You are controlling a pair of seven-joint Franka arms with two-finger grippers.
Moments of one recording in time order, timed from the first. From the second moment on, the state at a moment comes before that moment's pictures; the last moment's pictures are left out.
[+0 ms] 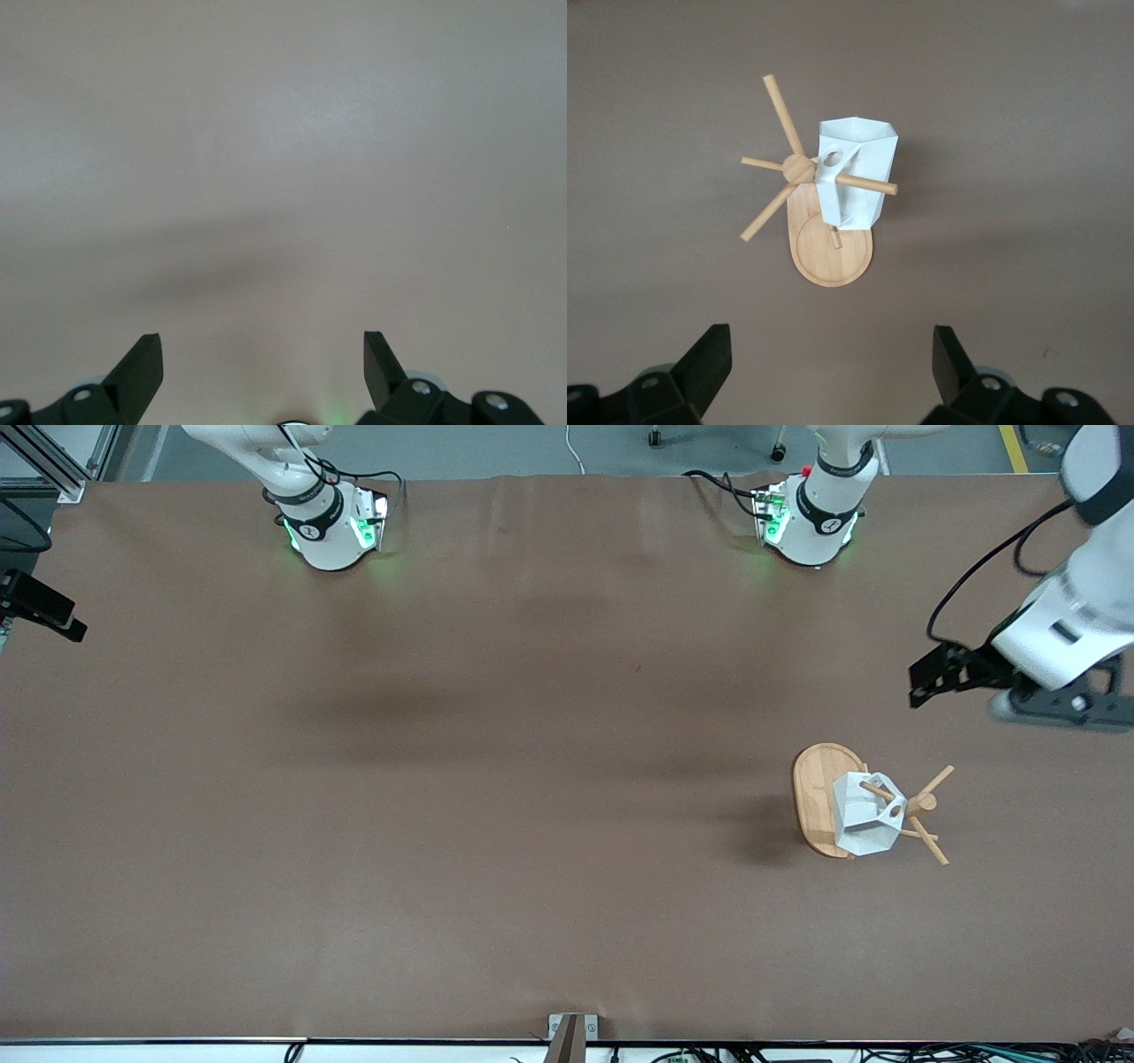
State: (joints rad) left arm -0.03 0.03 -0.09 -1.57 -0.01 1.66 0.00; right arm -0.05 -0.01 -0.03 -1.44 -0.02 1.40 0.07
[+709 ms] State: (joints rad) left arm -0.04 -0.12 -0.08 -1.62 -0.01 1.50 0.00; right arm -0.05 0.00 -0.03 -1.46 -0.02 1.42 0.07
